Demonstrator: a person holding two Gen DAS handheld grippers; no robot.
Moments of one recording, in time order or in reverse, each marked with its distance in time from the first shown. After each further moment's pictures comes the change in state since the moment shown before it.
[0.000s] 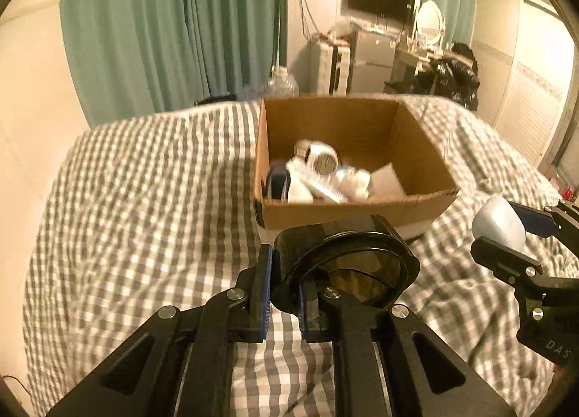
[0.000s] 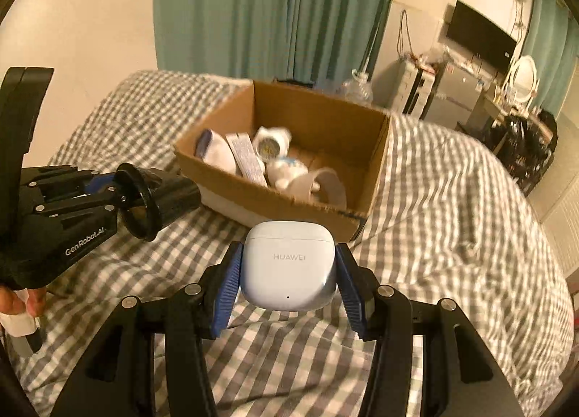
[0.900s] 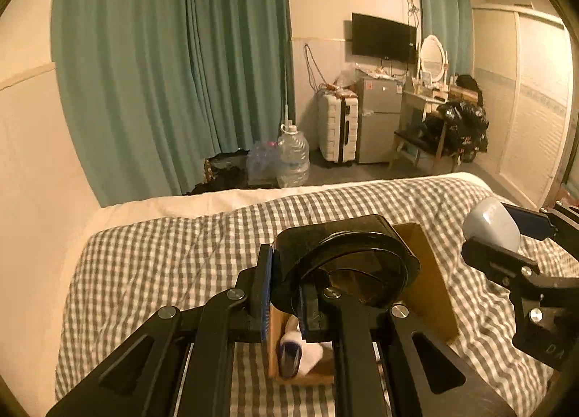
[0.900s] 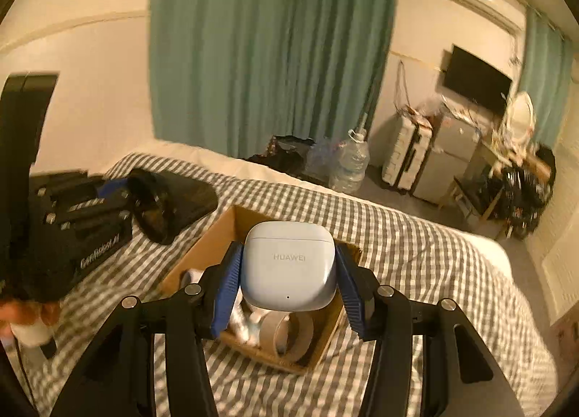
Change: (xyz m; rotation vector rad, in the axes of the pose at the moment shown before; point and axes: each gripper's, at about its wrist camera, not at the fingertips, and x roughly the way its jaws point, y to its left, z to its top) left arm 0.012 -0.007 0.142 0.039 -0.167 0.056; right arm -0.015 -0.042 0.134 0.017 -0.190 0.010
